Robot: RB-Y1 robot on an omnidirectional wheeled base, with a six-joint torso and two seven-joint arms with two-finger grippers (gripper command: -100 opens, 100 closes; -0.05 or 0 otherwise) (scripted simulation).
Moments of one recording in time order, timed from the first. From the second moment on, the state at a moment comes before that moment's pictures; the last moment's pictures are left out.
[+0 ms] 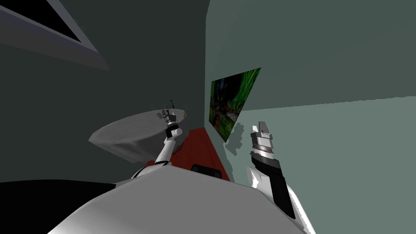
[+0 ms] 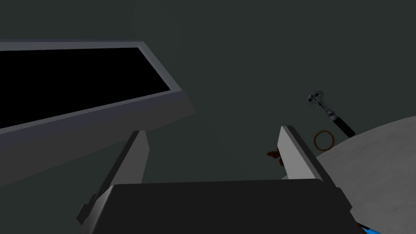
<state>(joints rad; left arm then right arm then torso) -0.24 0.16 0.42 -1.42 0.60 -0.70 -0.02 0.48 -0.02 -0.07 -2.36 0.10 -0.37 0.14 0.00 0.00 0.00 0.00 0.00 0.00</state>
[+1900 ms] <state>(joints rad) -0.67 0.23 0.75 -0.87 0.99 -0.88 0.03 0.48 -0.02 -0.07 -2.36 0.10 -0.37 0.14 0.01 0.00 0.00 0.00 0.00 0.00</state>
